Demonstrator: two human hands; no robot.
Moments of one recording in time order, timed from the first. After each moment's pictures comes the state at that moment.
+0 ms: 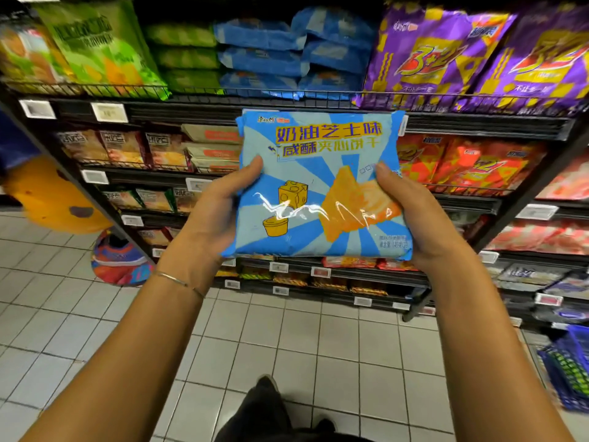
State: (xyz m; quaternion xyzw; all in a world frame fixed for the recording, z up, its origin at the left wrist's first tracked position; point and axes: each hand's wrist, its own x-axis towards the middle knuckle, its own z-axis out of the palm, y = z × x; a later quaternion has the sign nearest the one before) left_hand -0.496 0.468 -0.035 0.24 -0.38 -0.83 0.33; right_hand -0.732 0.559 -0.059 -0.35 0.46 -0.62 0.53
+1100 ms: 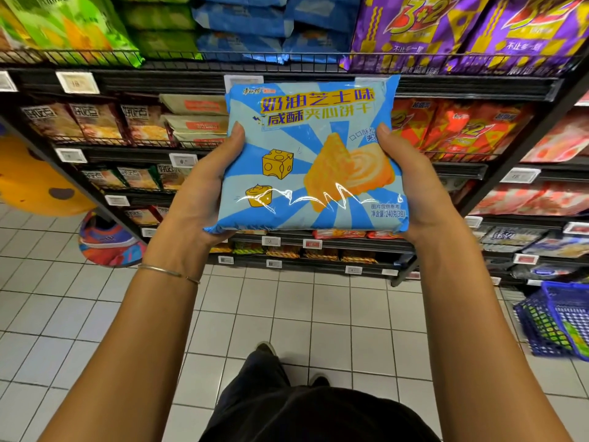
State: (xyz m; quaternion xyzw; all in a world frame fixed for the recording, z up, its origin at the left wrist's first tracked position) left_hand -0.492 0.483 -0.036 0.27 -0.37 -0.82 0.34; right_hand -0.719 0.573 -0.043 -0.26 0.39 -0.65 0.60
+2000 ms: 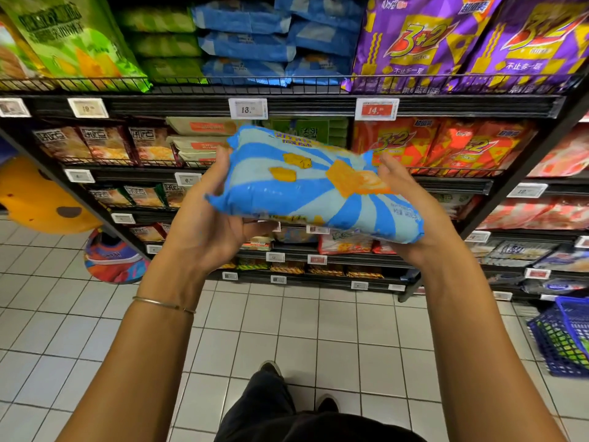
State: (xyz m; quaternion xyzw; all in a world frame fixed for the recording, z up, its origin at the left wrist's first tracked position) left_hand -0.487 0.479 -0.029 0.32 -0.42 -0.77 0.35; right_hand -0.733 0.562 -0.065 -0.22 0.48 -0.66 0.53
